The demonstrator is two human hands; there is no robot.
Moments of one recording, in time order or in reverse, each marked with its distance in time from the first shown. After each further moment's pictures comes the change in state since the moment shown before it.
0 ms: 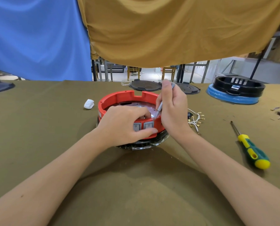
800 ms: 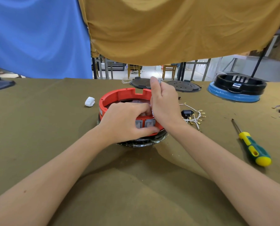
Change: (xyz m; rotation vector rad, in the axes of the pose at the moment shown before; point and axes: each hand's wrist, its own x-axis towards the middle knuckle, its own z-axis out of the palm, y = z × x) left_hand 0.001 0.003 -0.002 -0.029 -0.027 -0.054; right_hand 0.005 -0.014 0.017 -0.226 -0.079 0.084
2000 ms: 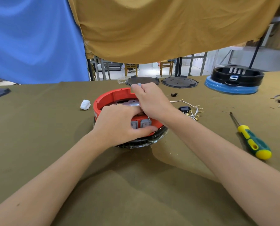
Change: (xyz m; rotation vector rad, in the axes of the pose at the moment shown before) left_hand 0.002 0.001 0.004 0.070 0.008 -0.030; right_hand 0.016 -0.006 0.002 -0.194 -0.346 0.106
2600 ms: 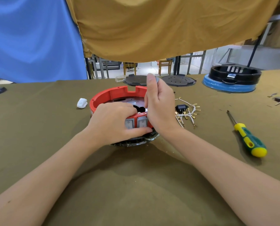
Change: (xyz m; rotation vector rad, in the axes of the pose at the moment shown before) left_hand 0.000 -0.008 0.003 0.103 0.008 0.092; right_hand -0.030 0.012 0.007 0.389 0.445 -0.154
